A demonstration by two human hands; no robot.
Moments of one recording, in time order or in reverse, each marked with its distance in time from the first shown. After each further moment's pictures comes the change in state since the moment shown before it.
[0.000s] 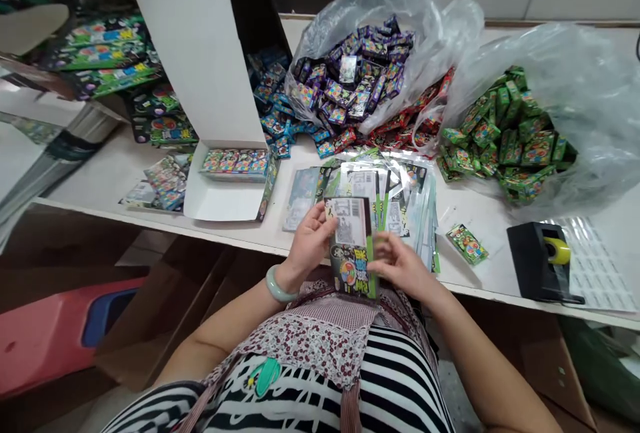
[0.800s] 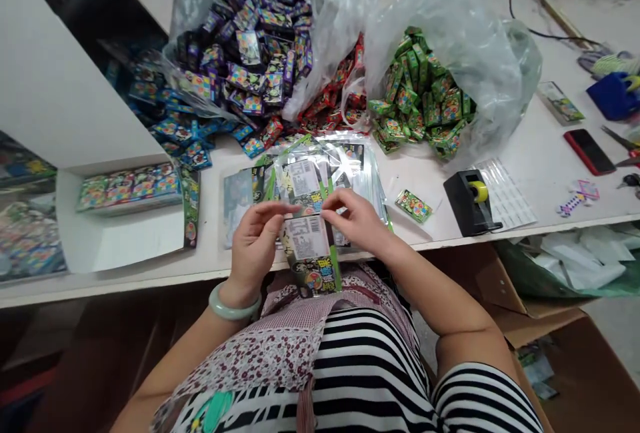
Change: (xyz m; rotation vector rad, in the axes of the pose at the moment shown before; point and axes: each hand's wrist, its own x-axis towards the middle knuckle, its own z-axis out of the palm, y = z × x) left_hand -0.002 0.012 0.012 0.427 -0.118 0.239; right_hand 0.015 -0.034 -0.016 -0.239 0.269 -0.231
